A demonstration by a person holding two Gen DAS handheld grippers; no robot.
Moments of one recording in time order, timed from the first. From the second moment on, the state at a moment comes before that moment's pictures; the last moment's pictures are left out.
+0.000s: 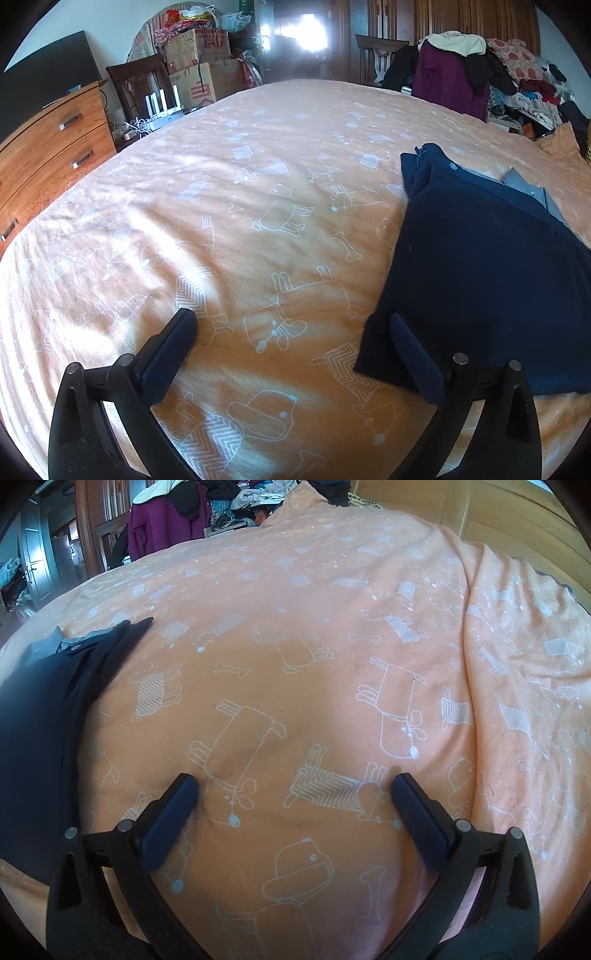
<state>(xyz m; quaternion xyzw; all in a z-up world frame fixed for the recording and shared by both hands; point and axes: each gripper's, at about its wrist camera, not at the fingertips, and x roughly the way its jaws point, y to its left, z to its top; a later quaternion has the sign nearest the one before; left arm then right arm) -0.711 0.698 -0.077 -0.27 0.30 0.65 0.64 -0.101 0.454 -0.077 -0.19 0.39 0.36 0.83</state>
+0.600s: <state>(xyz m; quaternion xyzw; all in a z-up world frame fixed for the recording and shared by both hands) -0.714 0.701 -0.078 -0.28 0.30 0.65 0.64 -0.100 0.458 -0.076 -0.20 0.39 0.35 0.83</state>
